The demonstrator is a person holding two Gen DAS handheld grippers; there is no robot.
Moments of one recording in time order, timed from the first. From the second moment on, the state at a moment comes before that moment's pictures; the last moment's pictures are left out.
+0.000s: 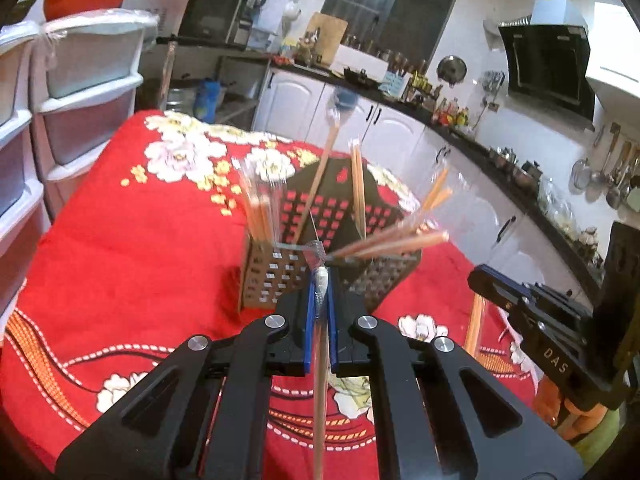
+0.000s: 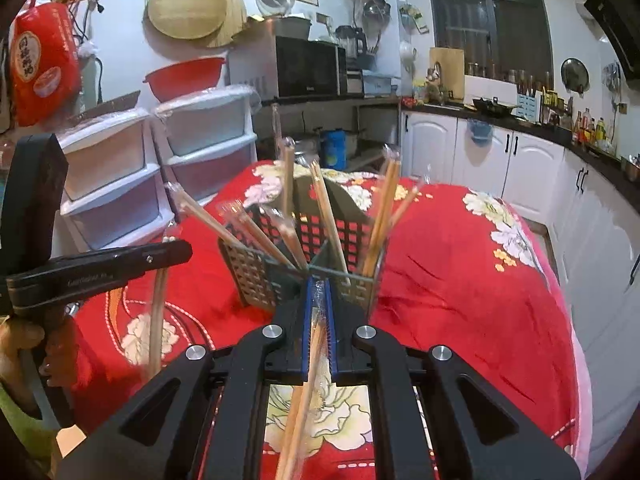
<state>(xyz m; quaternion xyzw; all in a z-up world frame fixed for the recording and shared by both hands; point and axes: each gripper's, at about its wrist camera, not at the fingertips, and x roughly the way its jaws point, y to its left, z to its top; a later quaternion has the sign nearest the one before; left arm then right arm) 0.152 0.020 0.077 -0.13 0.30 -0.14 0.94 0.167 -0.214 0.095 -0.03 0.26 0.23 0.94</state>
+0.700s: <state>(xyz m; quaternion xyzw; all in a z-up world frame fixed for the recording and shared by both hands) 0.152 0.033 0.148 -0.14 0.22 -0.13 0.96 0.148 -0.209 0.163 -0.02 0.17 0.25 0.95</state>
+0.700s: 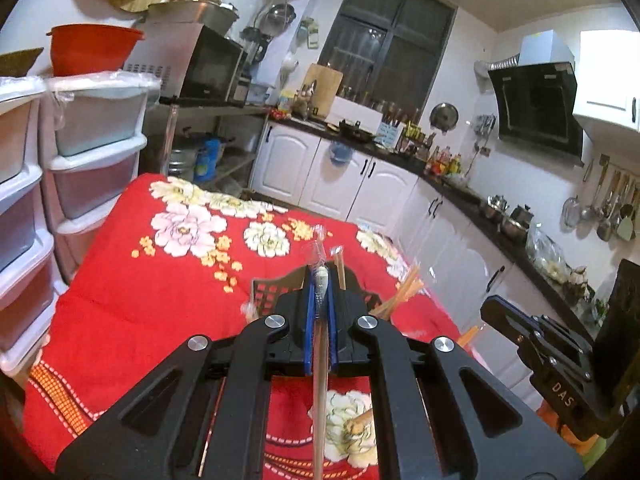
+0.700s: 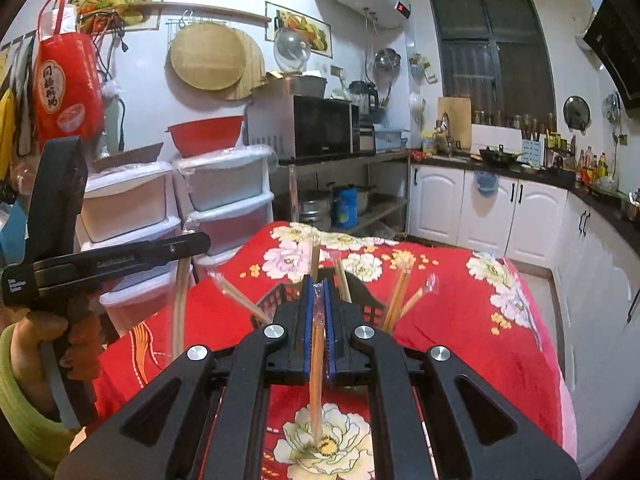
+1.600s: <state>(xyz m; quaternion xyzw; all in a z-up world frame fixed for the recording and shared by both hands) 0.207 0.025 0.229 -0.14 0.11 -0.06 0.98 0.174 -0.219 0.245 -0.01 0.09 0.25 0.97</state>
